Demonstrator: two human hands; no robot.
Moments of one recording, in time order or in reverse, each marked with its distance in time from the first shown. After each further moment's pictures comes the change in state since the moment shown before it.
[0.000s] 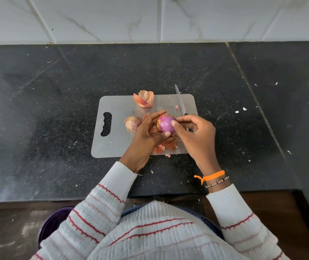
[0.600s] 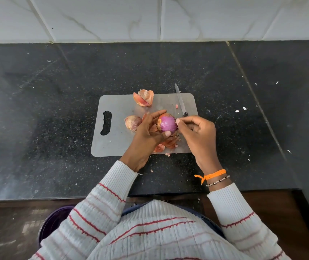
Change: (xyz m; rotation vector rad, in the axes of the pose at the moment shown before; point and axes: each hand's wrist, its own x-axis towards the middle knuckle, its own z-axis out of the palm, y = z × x) left_hand 0.001 -0.004 0.000 0.100 0.025 0.029; right_hand 0.002 0.008 -0.003 0.105 -0.013 0.074
